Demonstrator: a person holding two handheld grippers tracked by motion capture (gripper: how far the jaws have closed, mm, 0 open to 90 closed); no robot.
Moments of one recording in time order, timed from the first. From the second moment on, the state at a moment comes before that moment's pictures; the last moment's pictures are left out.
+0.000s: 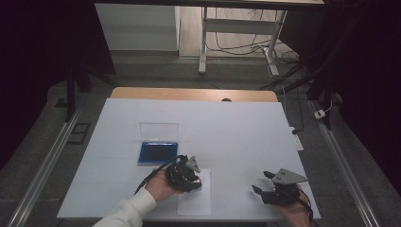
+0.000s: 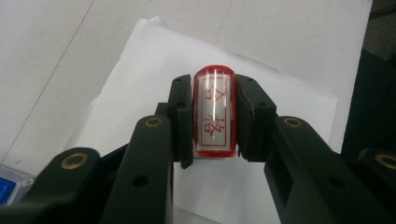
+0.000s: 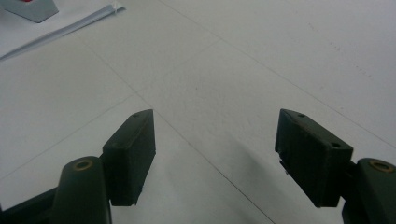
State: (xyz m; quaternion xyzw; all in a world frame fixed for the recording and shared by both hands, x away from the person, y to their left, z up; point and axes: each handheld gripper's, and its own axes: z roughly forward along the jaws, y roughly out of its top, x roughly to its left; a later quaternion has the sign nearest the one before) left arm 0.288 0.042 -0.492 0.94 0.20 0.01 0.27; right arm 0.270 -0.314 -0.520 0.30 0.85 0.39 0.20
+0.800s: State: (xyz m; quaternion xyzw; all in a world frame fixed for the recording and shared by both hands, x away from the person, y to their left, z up) left arm 0.287 0.042 -0.494 0.94 0.20 0.01 0.28; right arm 0.270 -0.314 -0.520 0.30 0.85 0.39 0.20
